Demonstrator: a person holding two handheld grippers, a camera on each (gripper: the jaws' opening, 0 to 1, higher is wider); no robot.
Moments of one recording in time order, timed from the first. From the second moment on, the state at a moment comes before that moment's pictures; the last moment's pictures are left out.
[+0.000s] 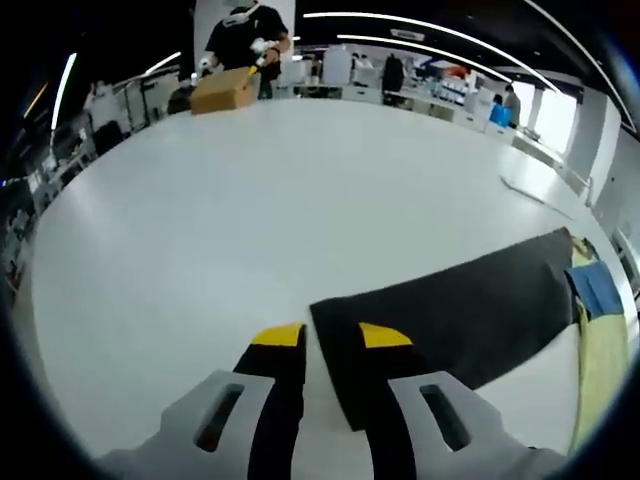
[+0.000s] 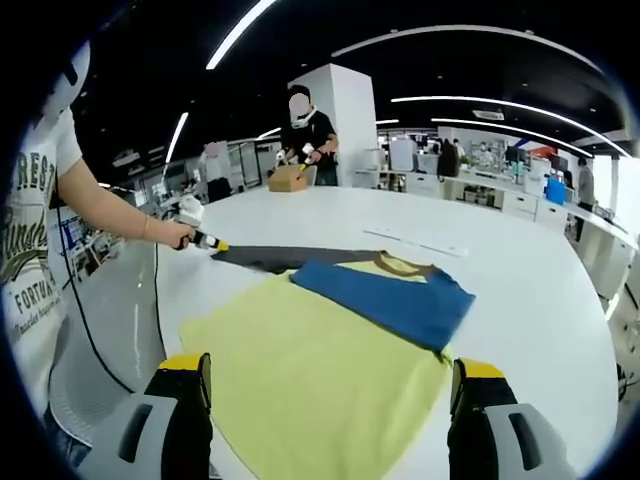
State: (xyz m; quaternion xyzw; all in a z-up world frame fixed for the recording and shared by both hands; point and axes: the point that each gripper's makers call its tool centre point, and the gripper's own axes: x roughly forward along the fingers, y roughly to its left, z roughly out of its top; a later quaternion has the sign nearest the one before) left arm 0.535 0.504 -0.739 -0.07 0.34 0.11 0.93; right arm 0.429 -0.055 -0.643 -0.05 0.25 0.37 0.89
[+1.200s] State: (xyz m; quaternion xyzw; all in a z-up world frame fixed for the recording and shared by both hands) left arm 0.552 0.497 -0.722 -0.03 0.34 0.09 0.94; right arm 0.428 -0.054 -0.640 -0.04 0.24 0.37 0.90
